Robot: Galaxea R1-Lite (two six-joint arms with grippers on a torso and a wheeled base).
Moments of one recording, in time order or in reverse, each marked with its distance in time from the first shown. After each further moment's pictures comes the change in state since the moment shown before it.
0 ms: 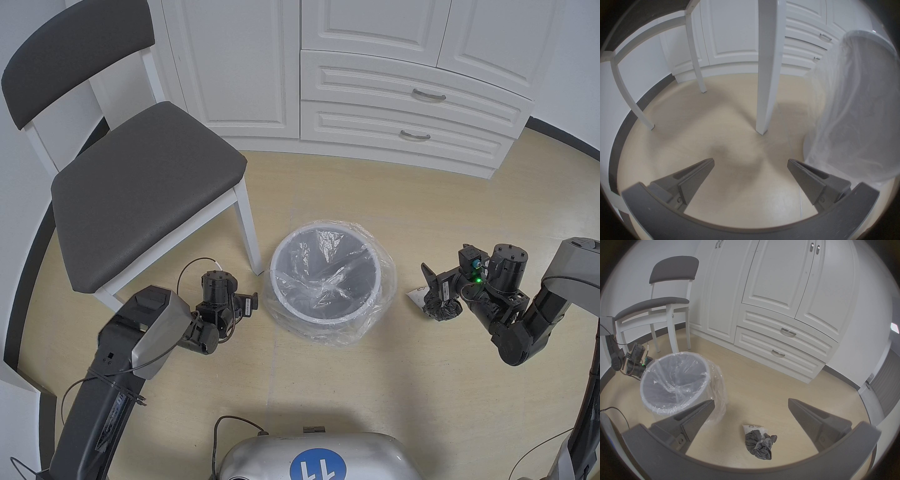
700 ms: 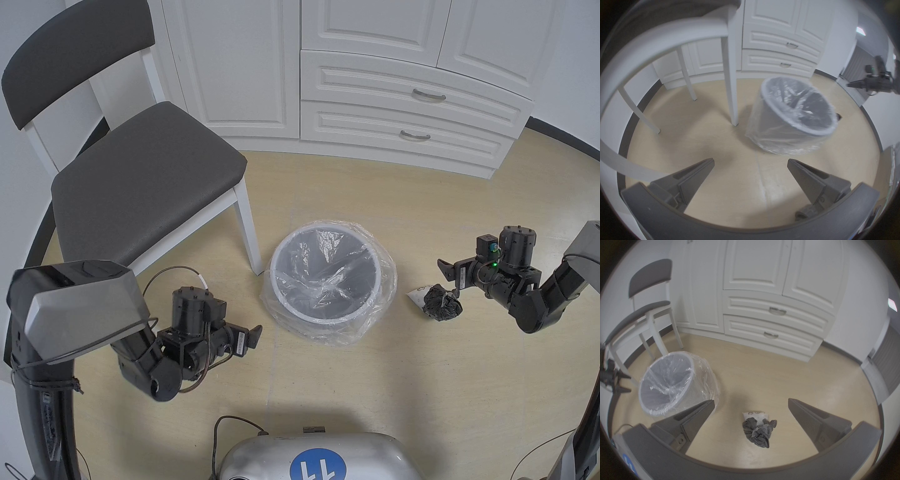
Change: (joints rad) left arm -0.133 -0.590 1.028 -0.335 -0.064 0.016; right arm -0.117 -0.061 -0.142 0.377 0.080 0.177
